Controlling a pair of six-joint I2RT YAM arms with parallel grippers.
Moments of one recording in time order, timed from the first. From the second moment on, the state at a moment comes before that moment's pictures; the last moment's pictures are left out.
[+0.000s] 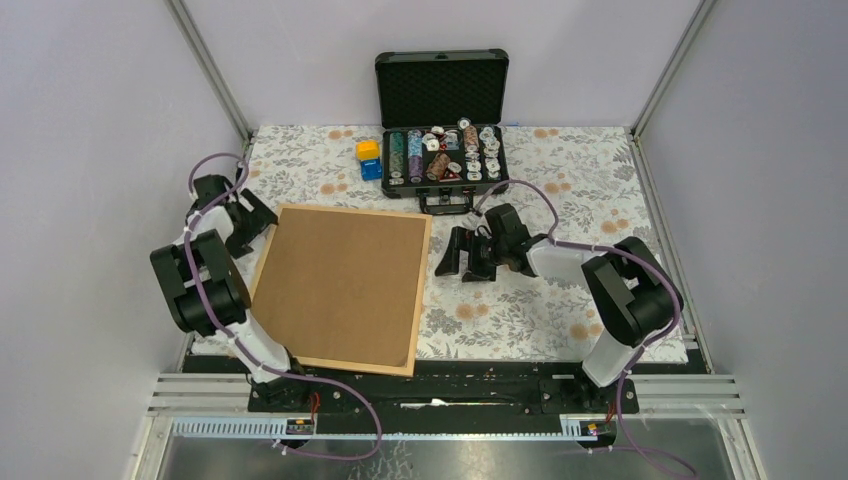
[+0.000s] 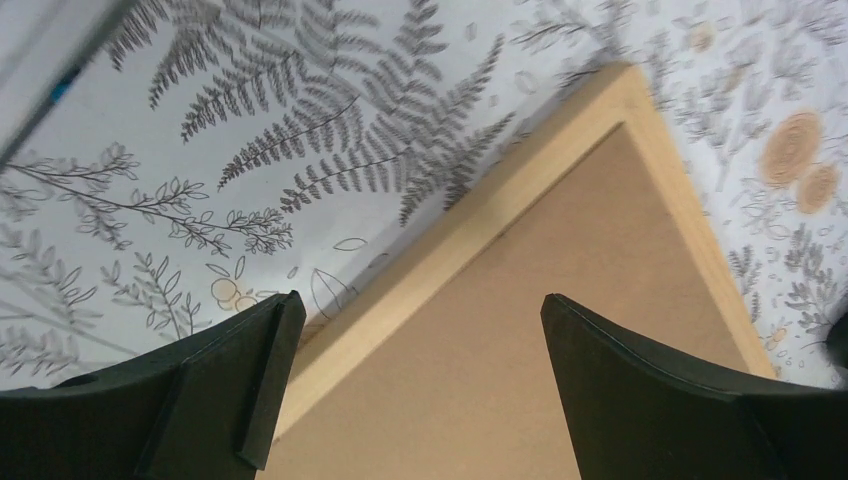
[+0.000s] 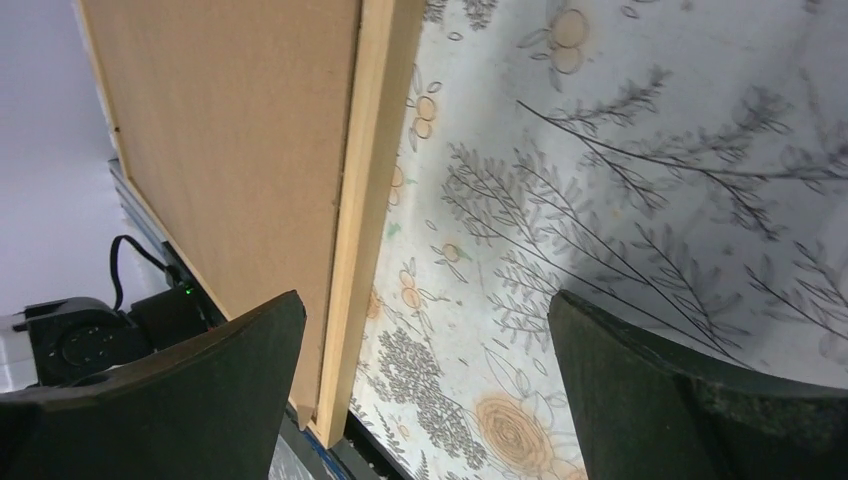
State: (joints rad) left arm 0.42 1.71 1.13 -0.40 0.08 -0.45; right arm 0.54 1.69 0.81 0.02 -0.48 0.68
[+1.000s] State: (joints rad) left arm 0.04 1.62 0.72 0.18 0.34 -0.75; right arm 0.24 1.70 0.83 -0.08 -0.57 0.67
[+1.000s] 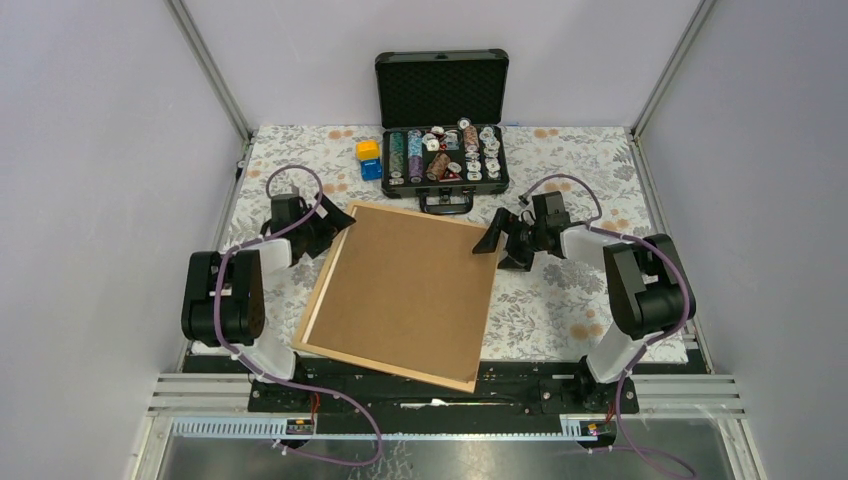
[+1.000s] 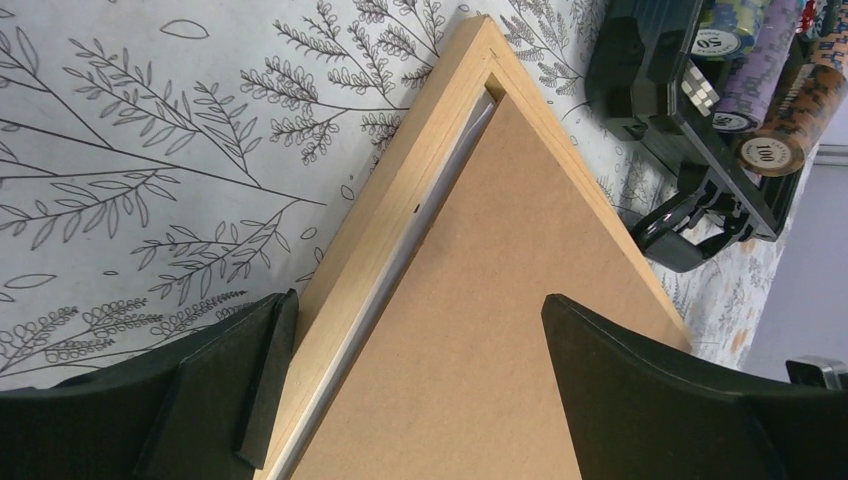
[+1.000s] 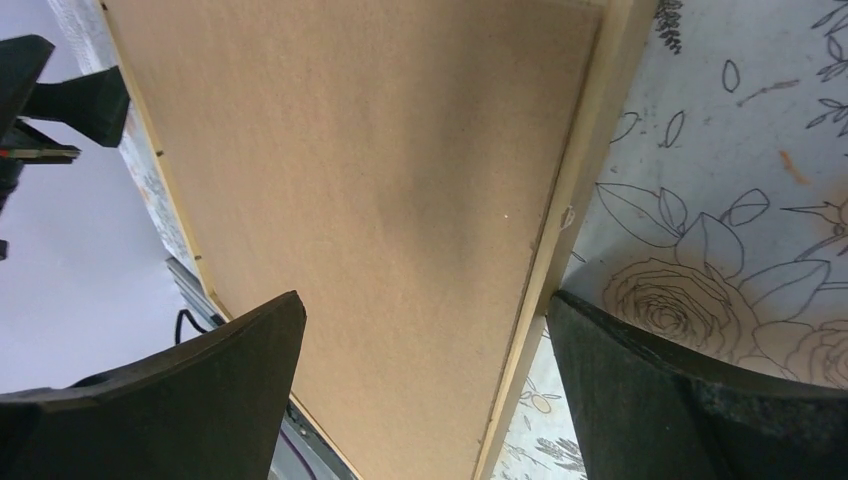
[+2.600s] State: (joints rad) left arm -0.02 1.57 0.80 -0.26 0.48 -0.57; right arm 0.27 1.26 0.62 -0.54 -0.44 0.53
